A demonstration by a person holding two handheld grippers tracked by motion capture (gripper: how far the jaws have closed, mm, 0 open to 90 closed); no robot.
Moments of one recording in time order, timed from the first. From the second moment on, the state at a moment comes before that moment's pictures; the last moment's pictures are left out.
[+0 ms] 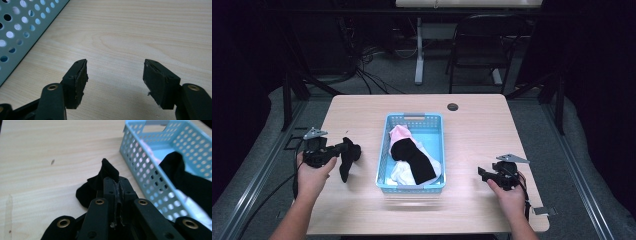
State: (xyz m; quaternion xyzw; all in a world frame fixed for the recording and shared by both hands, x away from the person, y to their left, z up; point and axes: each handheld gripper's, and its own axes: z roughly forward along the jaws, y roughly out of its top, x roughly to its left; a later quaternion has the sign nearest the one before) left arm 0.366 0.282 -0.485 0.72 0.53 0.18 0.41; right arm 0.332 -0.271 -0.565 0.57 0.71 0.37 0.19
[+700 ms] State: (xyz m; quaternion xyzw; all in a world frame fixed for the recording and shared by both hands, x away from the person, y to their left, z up) left arm 0.368 0.298 -0.538 0.70 0.58 0.16 0.39; right arm 0.332 -0.269 -0.566 0.57 0.71 0.37 0.19
